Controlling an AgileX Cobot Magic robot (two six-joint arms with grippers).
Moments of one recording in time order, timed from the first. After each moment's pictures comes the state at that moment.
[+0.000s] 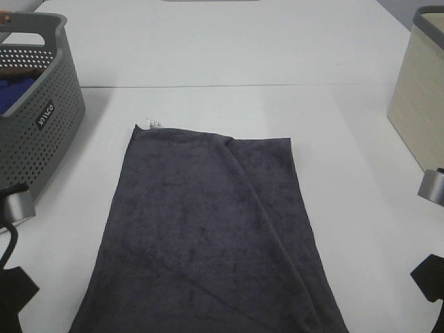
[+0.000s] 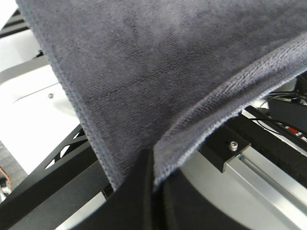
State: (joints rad) left arm -0.33 1.32 -0.57 -0.69 1.15 0.14; right arm 0.18 1.07 -0.49 0.49 1.18 0.00
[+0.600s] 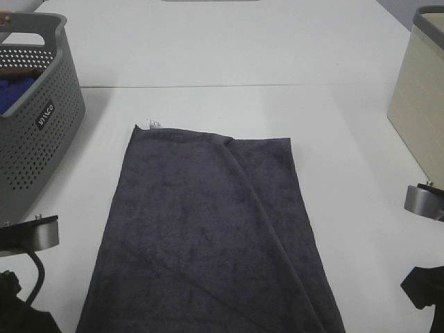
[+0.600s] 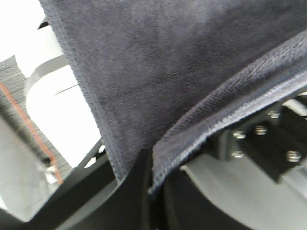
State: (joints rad) left arm -0.43 1.44 -0.57 -0.61 1.06 0.14; right arm 0.17 1.22 -0.49 0.41 1.10 -0.08
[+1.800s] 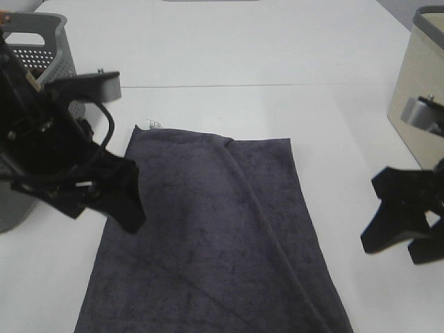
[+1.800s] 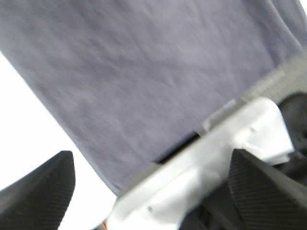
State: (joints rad) left arm -0.48 1.58 -1.03 -0.37 0.96 0.11; right arm 0.17 1.25 -0.65 0.42 0.89 -0.03
